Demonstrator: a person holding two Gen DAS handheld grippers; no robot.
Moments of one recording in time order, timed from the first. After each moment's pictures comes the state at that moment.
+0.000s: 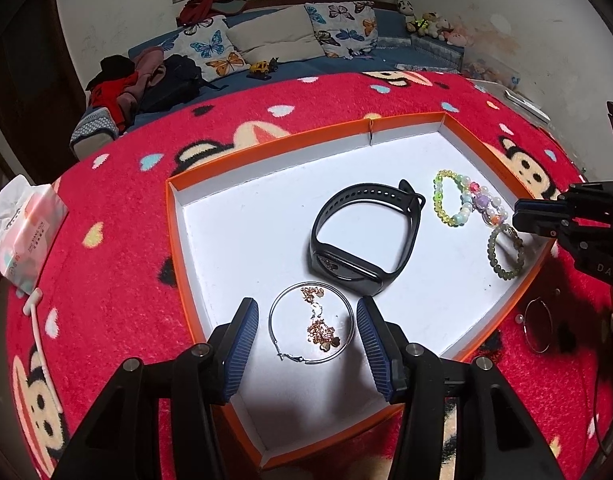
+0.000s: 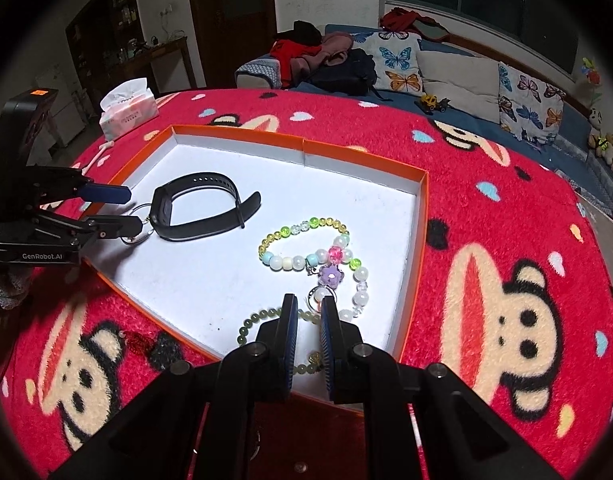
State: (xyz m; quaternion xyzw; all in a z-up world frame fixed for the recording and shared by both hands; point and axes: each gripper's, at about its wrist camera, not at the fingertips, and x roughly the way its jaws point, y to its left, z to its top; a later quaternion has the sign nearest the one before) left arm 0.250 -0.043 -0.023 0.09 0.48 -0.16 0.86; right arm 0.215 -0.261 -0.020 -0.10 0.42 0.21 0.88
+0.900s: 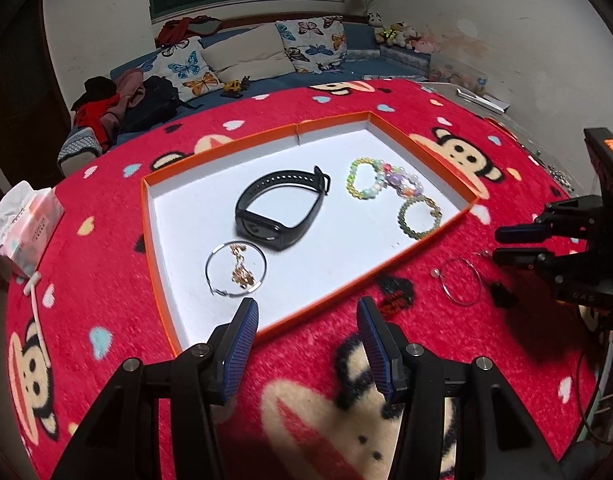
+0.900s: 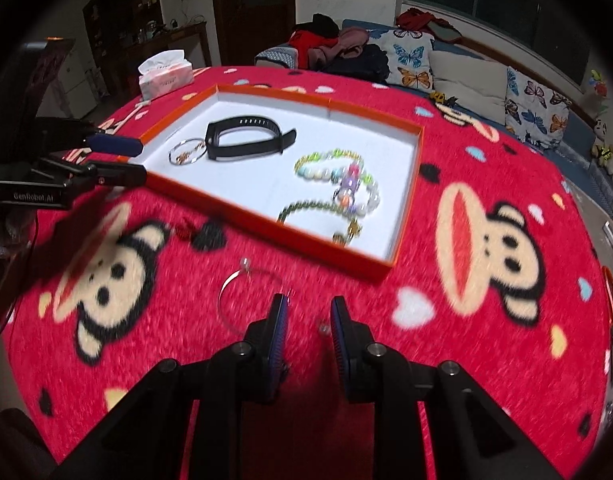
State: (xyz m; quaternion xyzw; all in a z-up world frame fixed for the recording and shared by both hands) left arm 0.161 -0.066 0.004 0.09 0.45 -0.20 0.86; right arm 0.140 -0.283 -0.028 -0.13 0.43 0.23 0.86
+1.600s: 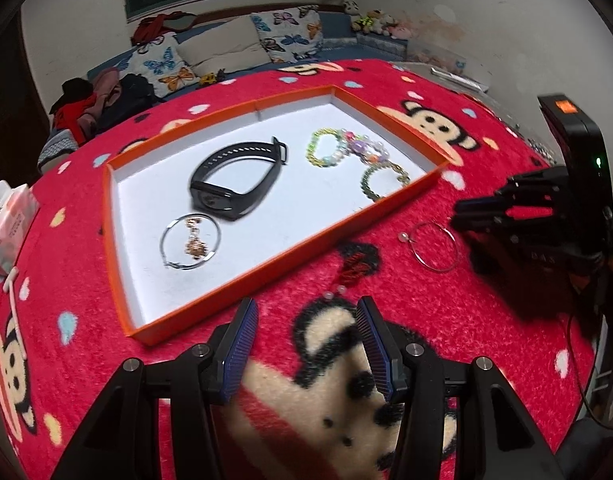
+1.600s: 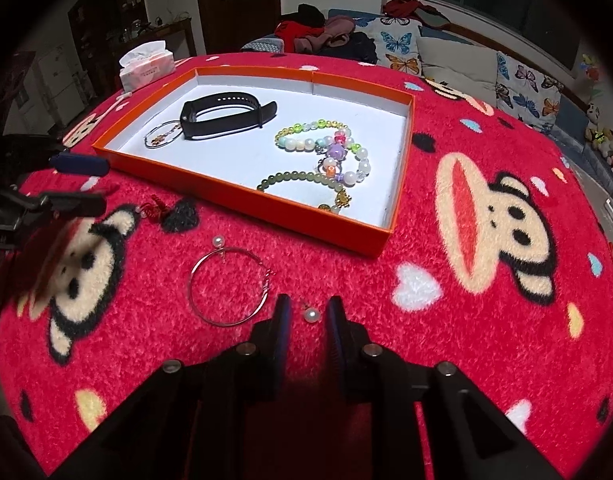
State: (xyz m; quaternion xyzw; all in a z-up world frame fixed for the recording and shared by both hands) left arm 0.144 -0.087 -0.019 0.11 0.46 -0.24 0.85; right arm 0.147 -0.289 -0.050 -0.13 0.44 0.20 0.87
